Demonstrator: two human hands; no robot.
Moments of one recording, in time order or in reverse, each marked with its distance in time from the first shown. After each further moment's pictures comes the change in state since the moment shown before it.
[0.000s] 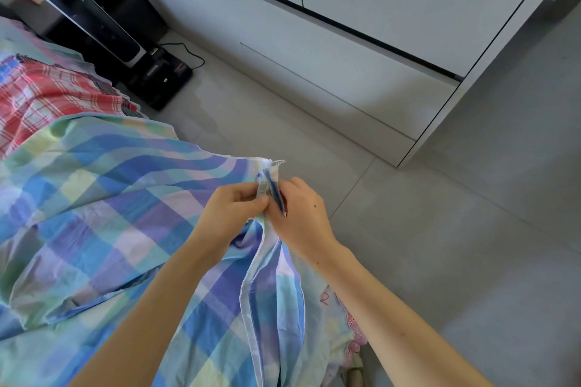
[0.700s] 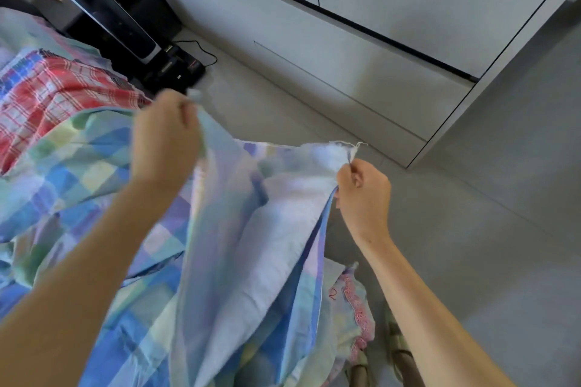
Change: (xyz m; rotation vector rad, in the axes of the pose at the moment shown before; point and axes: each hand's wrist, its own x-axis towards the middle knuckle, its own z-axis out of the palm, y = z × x) left_hand 0.011 0.066 -0.078 0.719 0.710 0.303; right_hand 0.002 0.013 -0.042 0.257 0.429 0.232
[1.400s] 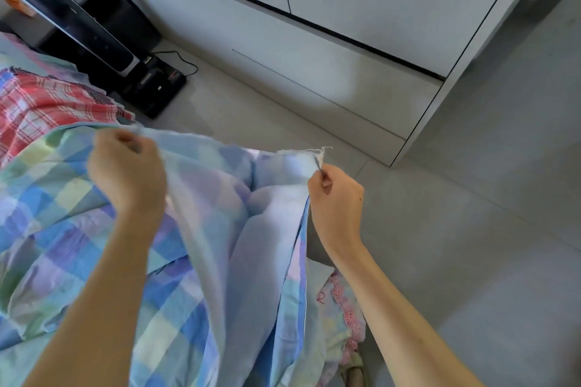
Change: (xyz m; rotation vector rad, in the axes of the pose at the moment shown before) left_hand -0.011 -0.014 0.027 -0.068 0.306 -0.357; right_hand -0.006 0.000 0.000 -0.030 0.044 -0.057
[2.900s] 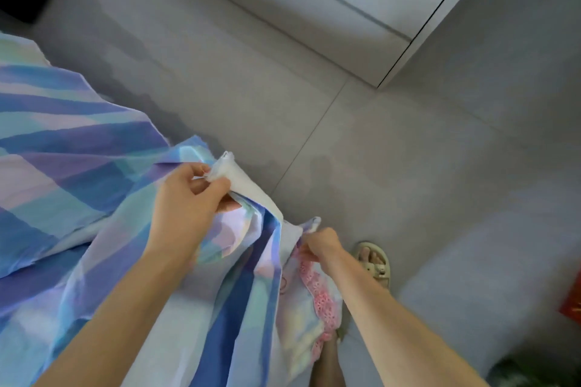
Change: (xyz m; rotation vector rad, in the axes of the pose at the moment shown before) left_hand -0.167 -0.065 0.205 -0.311 -0.924 -0.327; right_hand -0.044 0.384 0.059 -0.182 -0.406 1.263
